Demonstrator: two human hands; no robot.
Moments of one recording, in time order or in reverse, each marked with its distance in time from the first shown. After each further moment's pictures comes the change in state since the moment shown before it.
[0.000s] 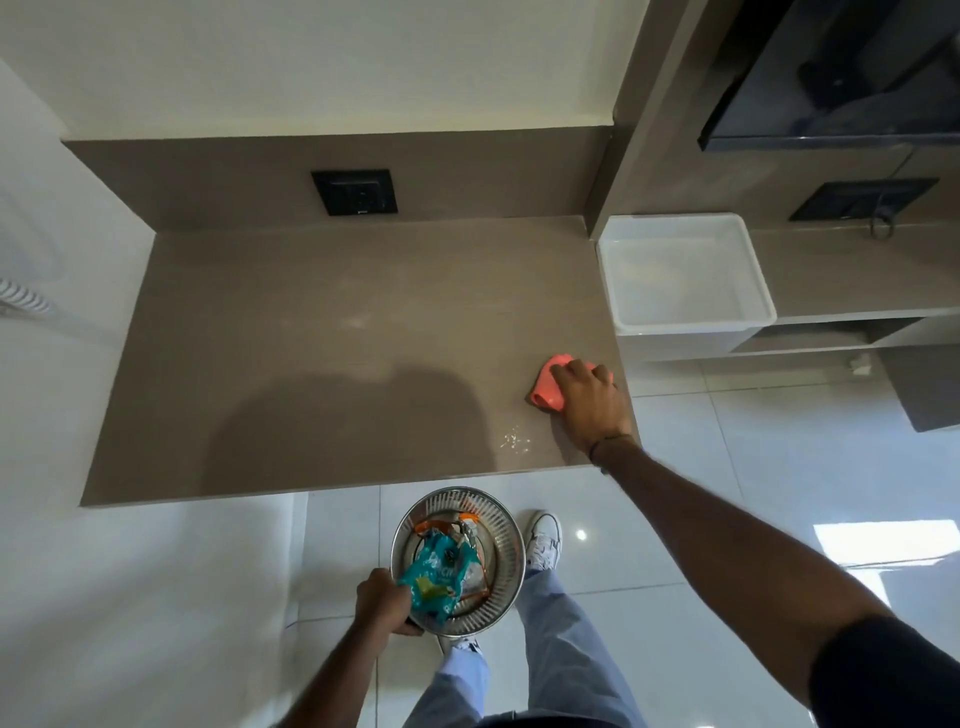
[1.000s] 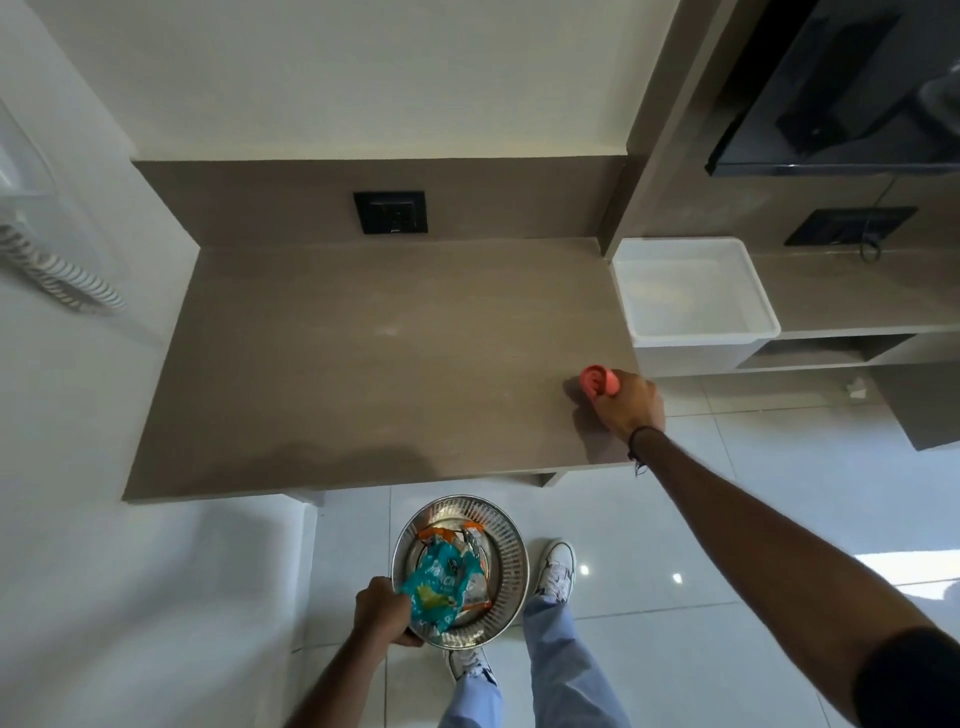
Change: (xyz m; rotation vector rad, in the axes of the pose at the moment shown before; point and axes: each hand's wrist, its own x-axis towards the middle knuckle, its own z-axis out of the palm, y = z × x) left_hand 0.000 -0.032 -0.039 -0.049 -0.009 0.071; right_hand -0.019 -0.008 -0.026 0.561 0.067 0.428
